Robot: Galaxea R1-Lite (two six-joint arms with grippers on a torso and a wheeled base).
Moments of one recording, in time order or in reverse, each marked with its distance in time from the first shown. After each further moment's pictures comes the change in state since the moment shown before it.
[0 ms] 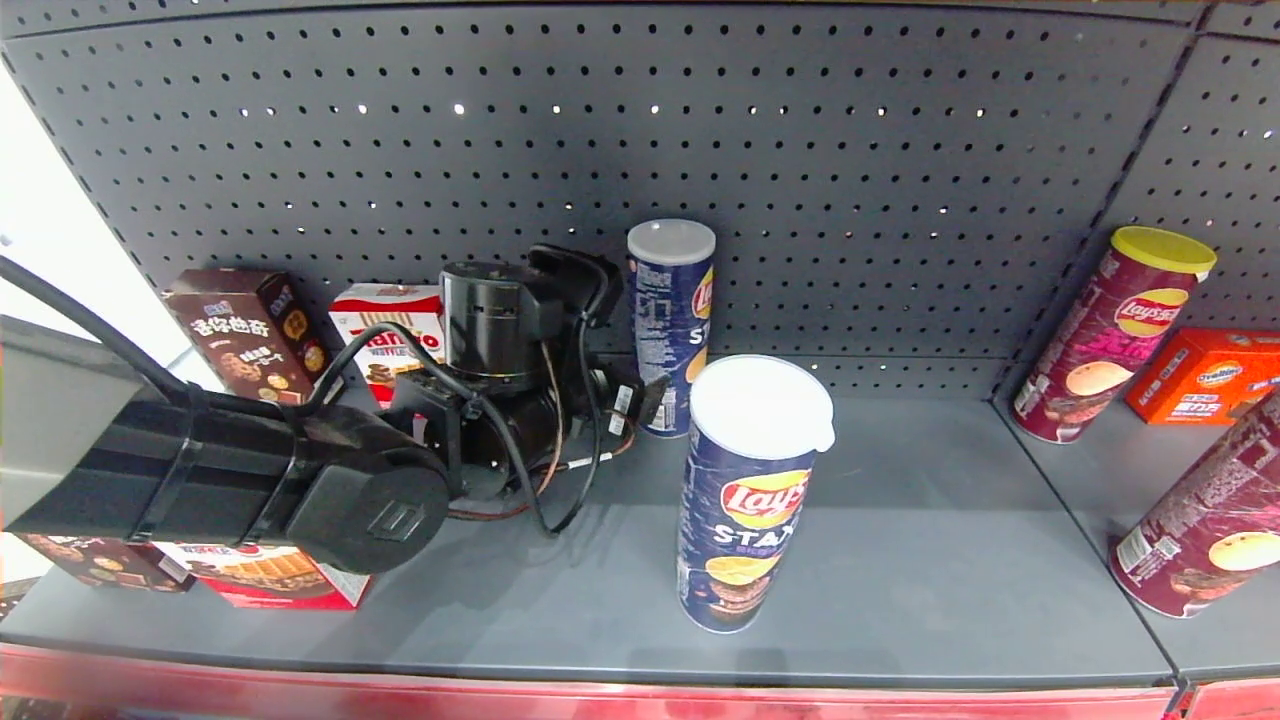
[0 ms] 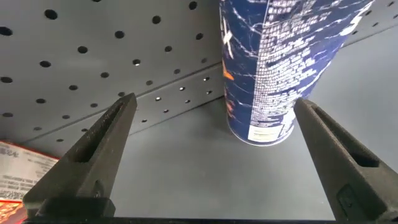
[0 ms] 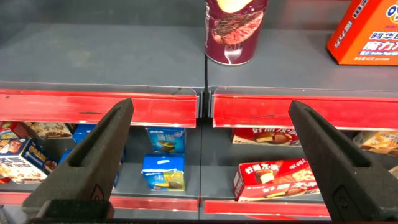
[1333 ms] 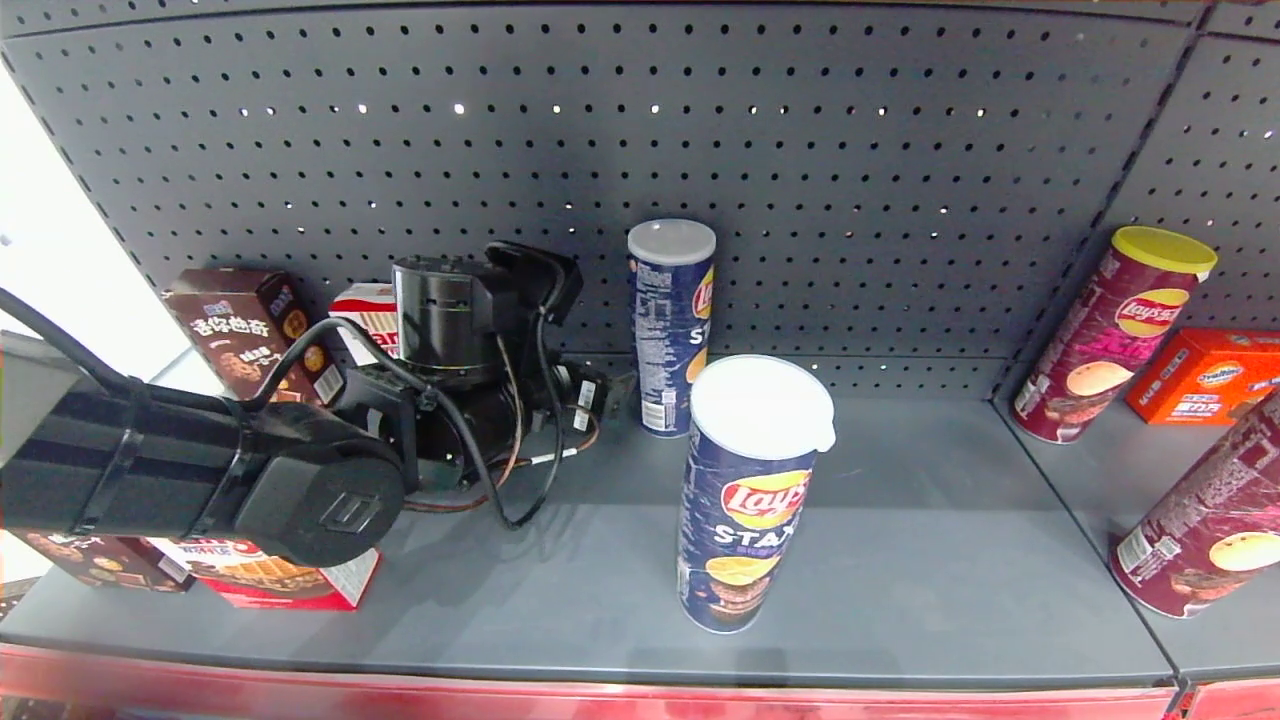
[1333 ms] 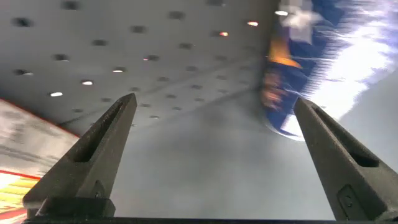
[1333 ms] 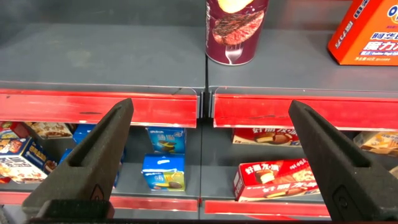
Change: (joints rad) left arm 0.060 -0.043 0.049 0.011 -0.041 -0.010; right arm 0.000 0.000 0.000 0.000 0.000 0.000
